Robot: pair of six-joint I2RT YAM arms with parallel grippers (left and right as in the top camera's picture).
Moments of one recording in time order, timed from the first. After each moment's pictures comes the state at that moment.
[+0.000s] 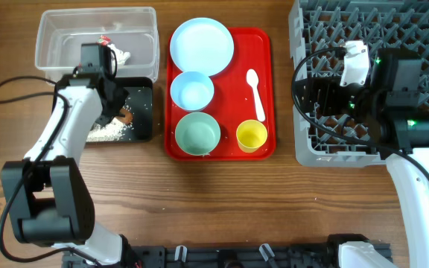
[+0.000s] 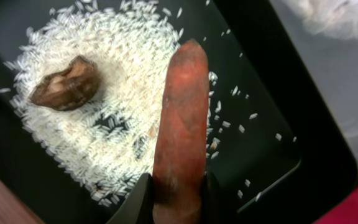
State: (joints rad) left arm 0.03 1.75 1.21 -0.71 -0.17 -0.94; right arm 0.01 1.24 1.20 -0.75 -0.40 0.05
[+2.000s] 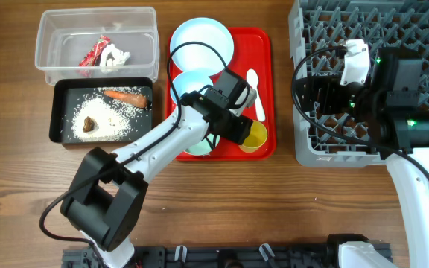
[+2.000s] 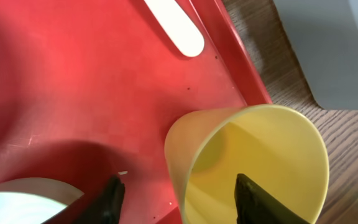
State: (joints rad) left arm -0.66 1.84 1.30 -0.62 0.21 -0.16; right arm 0.01 1.24 1.20 -0.73 -0.40 0.05
